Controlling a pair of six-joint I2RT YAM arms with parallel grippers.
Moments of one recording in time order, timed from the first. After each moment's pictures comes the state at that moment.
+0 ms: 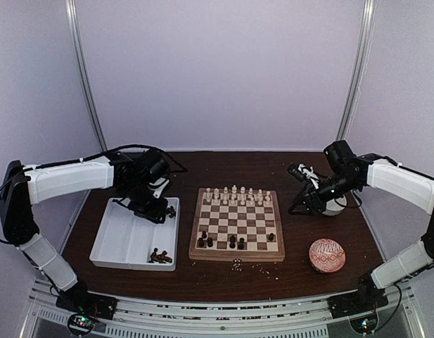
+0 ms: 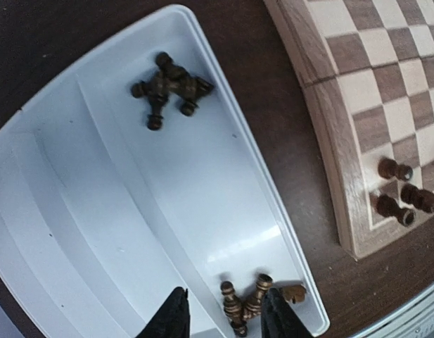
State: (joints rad) left arm -0.70 1.60 1.22 -0.90 -0.06 -0.31; right arm 0.30 1.36 1.02 -0.74 -0.71 -0.50
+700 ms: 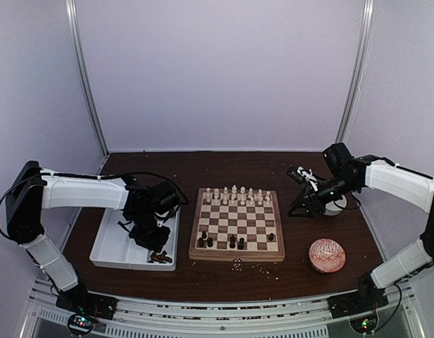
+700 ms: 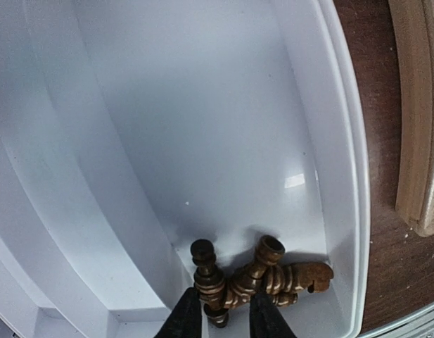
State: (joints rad) left arm -0.84 1.64 1.05 -0.92 -0.05 -0.57; right arm 0.30 1.38 1.00 -0.74 -0.74 -0.50
